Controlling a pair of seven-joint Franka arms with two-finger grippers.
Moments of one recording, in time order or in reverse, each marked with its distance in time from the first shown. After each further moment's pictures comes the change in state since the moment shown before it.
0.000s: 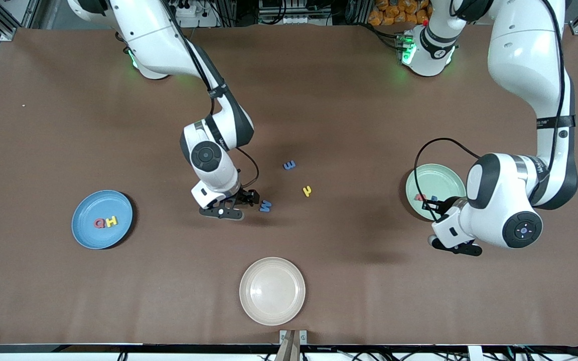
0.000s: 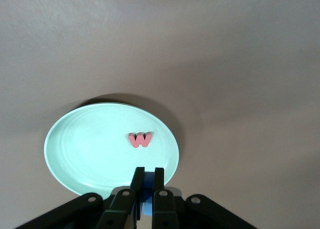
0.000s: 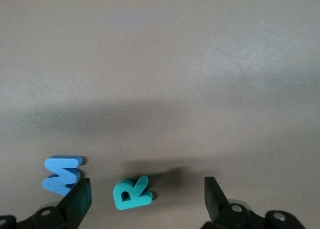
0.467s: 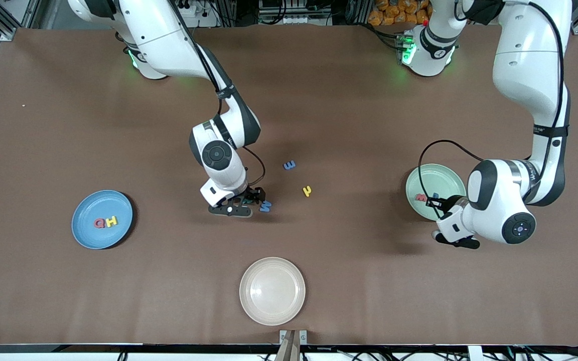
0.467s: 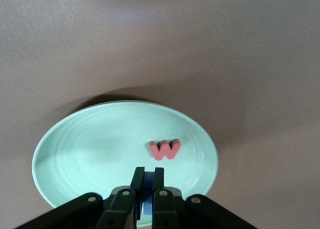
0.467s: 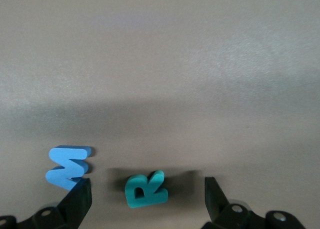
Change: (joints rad) left arm 0.063 -0.002 -0.014 -0.188 0.000 0.156 0.072; right arm 0.030 0.026 0.001 0.003 0.000 0.028 0.000
